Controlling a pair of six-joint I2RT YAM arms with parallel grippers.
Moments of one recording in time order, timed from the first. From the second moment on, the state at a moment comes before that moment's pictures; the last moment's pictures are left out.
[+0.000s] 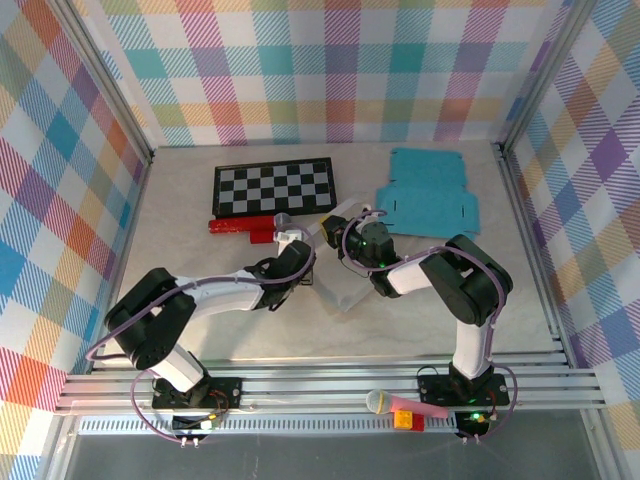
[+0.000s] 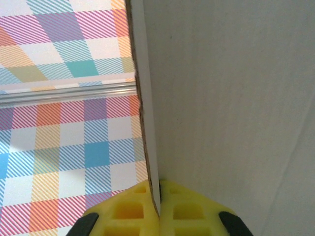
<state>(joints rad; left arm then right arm) -0.79 1.58 0.76 -0.02 -0.40 -0.64 0.67 1.89 0.75 1.04 -0.12 1.60</state>
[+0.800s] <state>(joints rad) -0.74 1.55 1.00 -0.36 -0.43 -0.63 0.57 1.42 1.07 -0.06 -0.17 1.40</state>
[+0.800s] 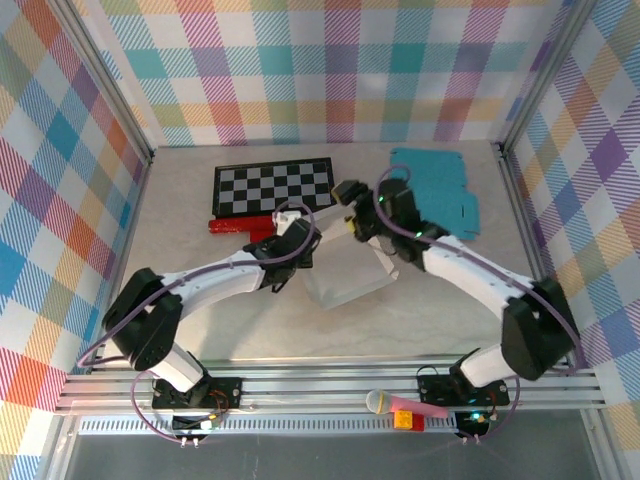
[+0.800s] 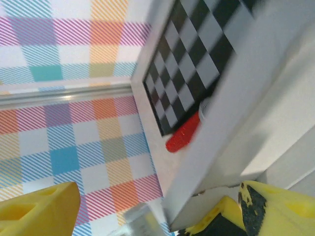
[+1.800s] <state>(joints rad) -0.31 1.54 1.15 -0.58 0.65 -0.30 0.18 1.40 1.34 -0.65 -0.67 0.43</state>
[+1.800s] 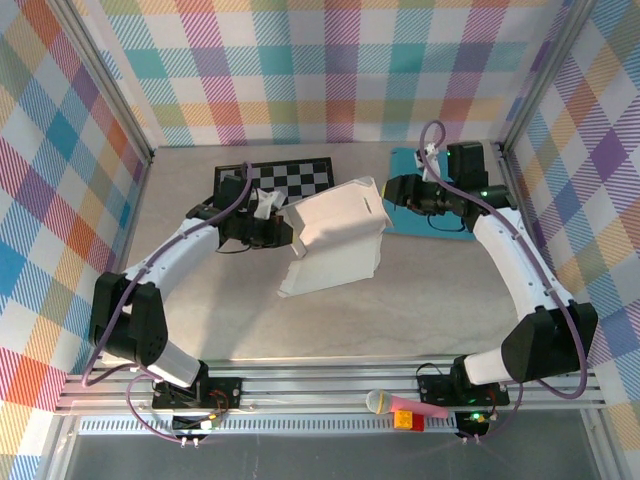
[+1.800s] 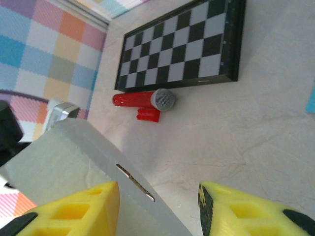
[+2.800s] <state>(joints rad) -0.30 1.71 1.29 -0.61 0.75 -0.29 0.16 1.50 1.34 -0.55 -0.89 0.33</state>
